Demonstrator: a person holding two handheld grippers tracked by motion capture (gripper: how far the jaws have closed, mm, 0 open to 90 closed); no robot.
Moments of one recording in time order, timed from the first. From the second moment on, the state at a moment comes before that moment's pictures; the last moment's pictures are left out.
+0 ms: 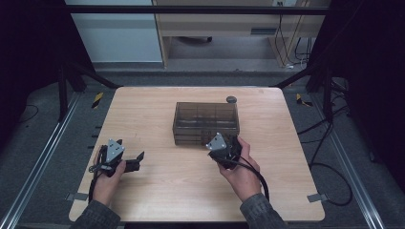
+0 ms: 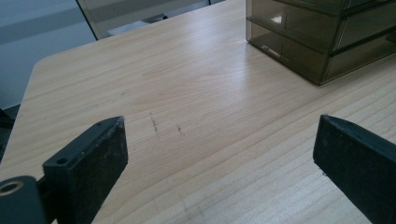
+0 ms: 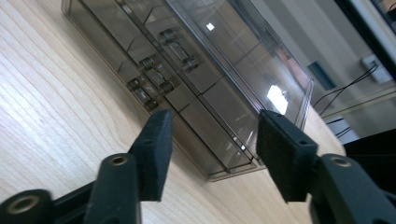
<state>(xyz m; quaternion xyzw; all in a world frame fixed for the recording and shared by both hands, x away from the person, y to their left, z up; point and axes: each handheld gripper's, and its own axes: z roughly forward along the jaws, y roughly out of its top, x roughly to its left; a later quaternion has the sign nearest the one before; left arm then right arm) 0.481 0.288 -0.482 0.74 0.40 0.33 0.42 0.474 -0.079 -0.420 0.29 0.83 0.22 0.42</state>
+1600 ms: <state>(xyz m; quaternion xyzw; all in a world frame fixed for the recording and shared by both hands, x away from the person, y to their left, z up) 0.476 0.296 -0.481 0.74 0.42 0.35 0.40 0.481 -0.017 -0.471 0.05 0.80 0.05 0.59</state>
